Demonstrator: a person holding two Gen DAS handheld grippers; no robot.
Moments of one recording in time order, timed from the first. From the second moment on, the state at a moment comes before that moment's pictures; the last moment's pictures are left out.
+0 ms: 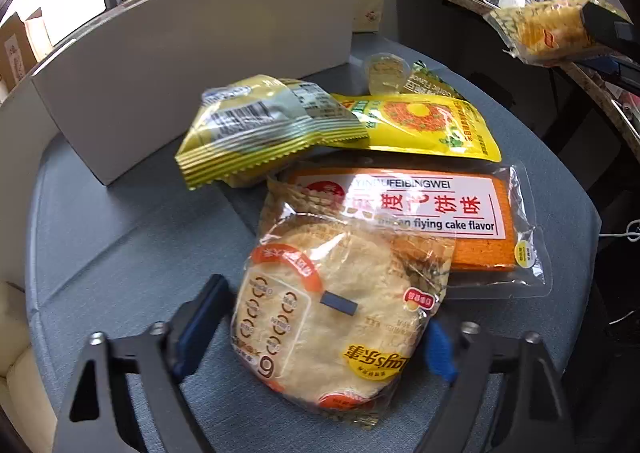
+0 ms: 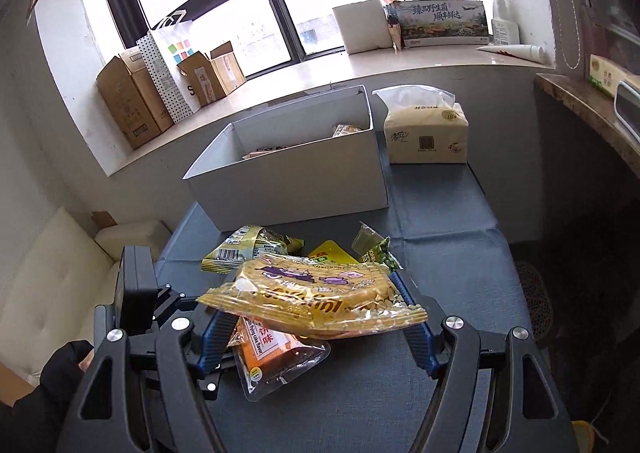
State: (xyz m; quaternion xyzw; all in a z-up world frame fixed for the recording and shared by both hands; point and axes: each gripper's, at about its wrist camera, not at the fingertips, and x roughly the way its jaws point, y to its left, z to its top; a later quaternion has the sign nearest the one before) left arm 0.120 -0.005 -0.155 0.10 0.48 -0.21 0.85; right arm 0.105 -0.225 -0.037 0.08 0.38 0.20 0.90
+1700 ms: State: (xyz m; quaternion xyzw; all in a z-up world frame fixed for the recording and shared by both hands) left arm 0.334 0.073 -0.005 -0.02 0.39 -0.02 0.92; right arm 0.355 -0.151 0.029 0.06 0.36 0.19 0.91
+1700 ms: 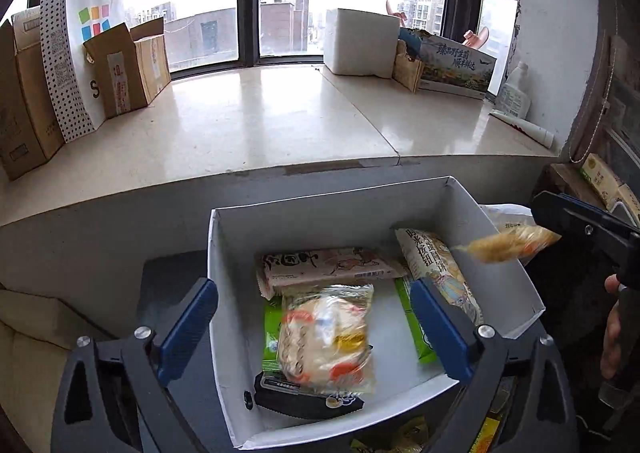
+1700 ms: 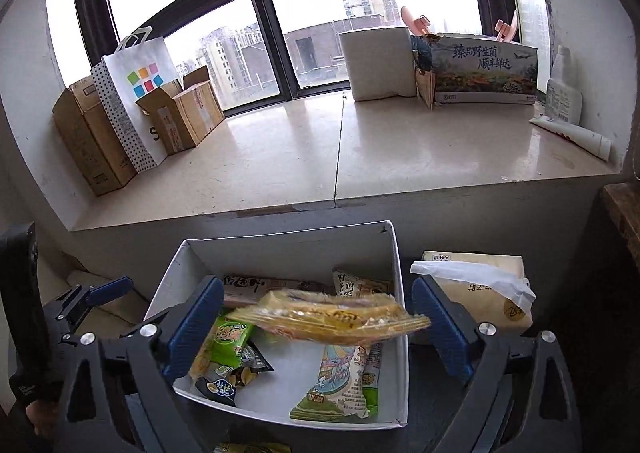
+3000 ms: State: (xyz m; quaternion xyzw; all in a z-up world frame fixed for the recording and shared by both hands) left arm 0.052 0.037 -0.039 -0.02 0.34 -0.06 0.94; right arm 0.123 -0.187 -0.044 0.09 0.36 0.27 0.89
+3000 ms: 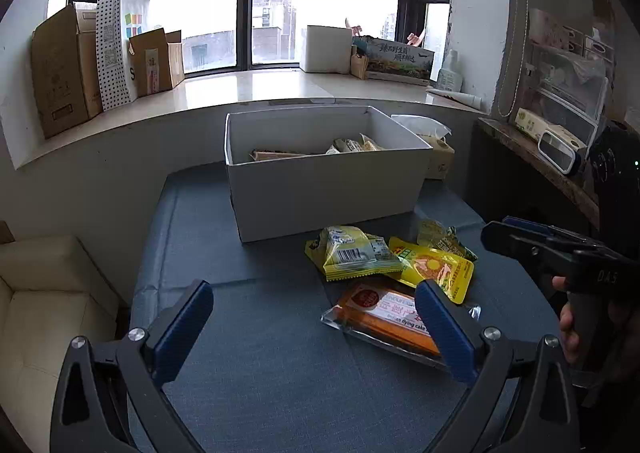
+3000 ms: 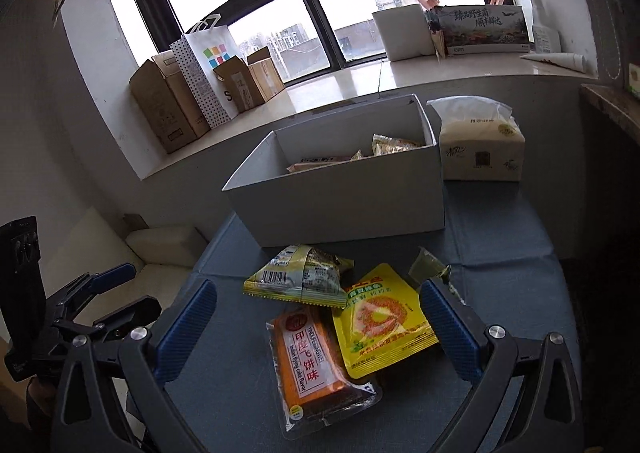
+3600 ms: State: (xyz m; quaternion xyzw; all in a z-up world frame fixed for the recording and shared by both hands) left arm 0.039 0.072 -0.062 -0.08 0.36 -0.05 0.93; right arm 0.242 -0.078 -0.099 0.00 0.51 0.24 0.83
